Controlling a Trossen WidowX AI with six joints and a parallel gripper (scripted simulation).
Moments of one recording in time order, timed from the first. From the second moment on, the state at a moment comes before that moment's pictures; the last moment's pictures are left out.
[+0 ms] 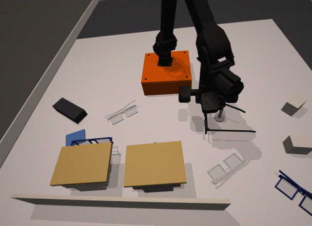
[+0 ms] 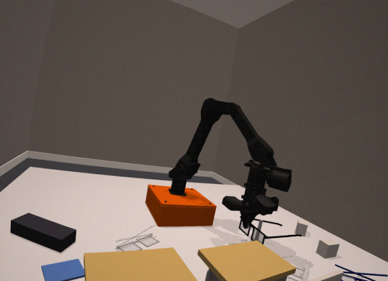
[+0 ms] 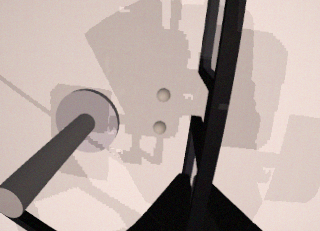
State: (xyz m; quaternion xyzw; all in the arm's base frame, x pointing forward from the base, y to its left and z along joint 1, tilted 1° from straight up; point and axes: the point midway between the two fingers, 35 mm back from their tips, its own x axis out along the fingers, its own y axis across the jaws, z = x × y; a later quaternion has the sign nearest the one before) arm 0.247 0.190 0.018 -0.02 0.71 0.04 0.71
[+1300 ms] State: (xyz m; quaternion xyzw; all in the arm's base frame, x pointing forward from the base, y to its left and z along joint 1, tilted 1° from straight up) arm 0.274 0.182 0.018 -0.02 0.71 0.04 0.71
